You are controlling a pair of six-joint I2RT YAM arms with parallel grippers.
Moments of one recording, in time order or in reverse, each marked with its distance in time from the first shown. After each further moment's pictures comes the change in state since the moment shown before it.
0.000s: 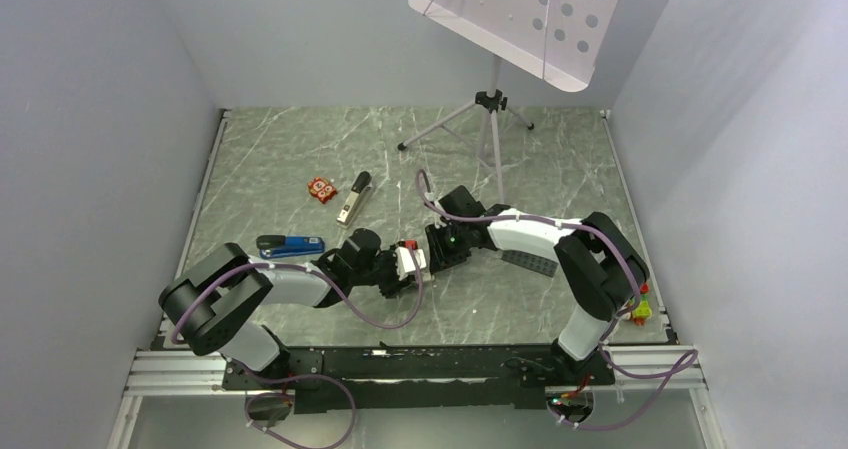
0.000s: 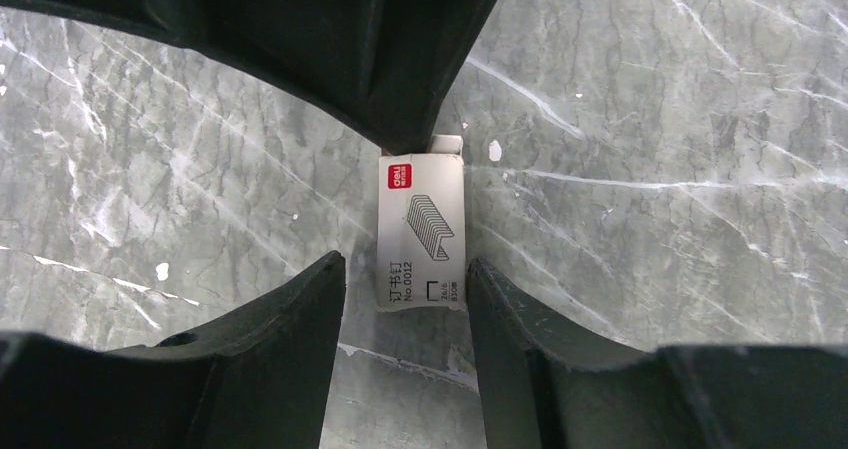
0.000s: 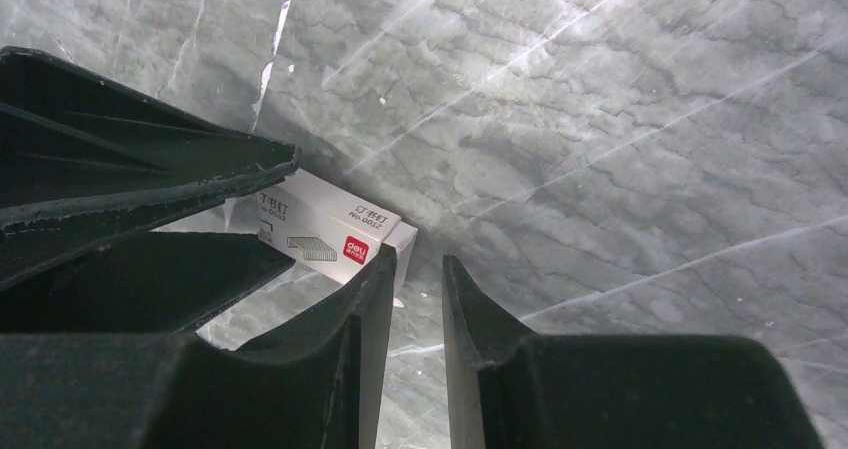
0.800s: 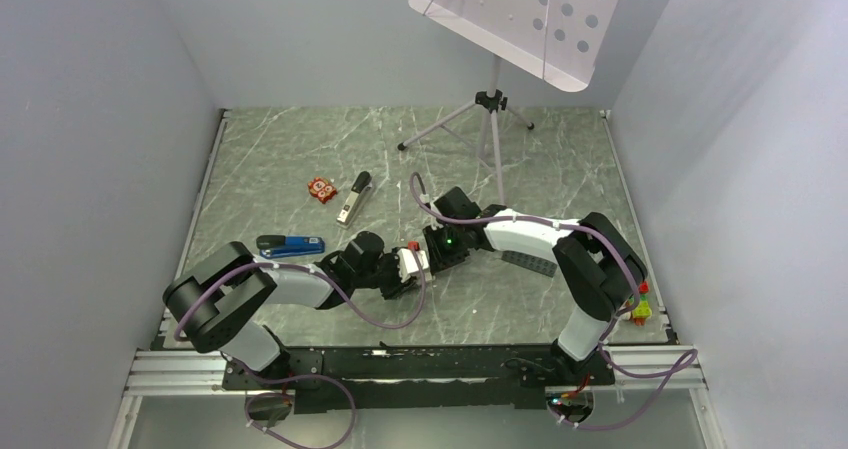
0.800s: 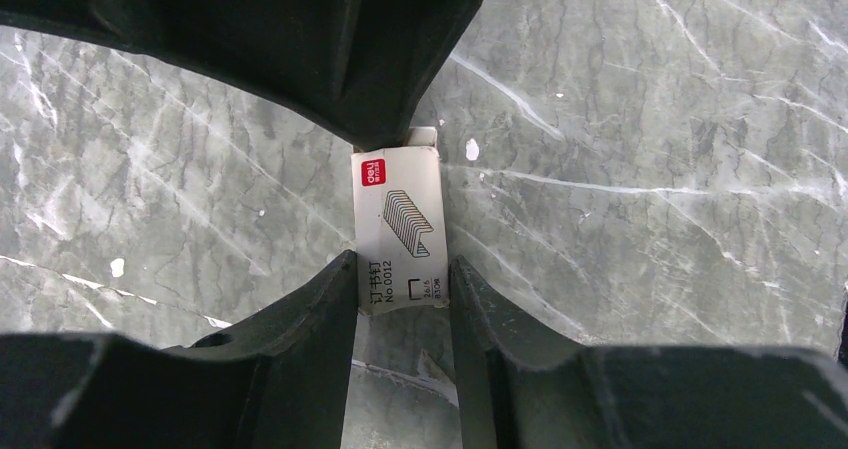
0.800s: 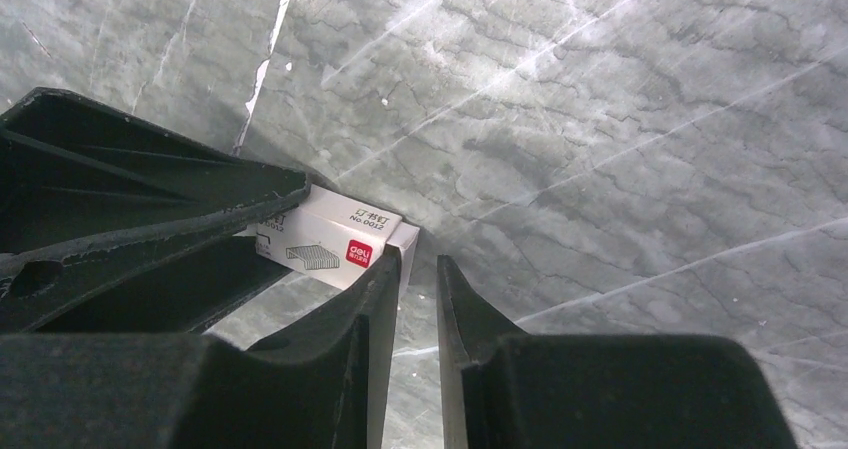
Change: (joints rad) left arm -0.026 0.019 0.000 0.000 -0.017 -0.057; right arm 0.031 0.006 0.019 -0.023 0.047 -0.026
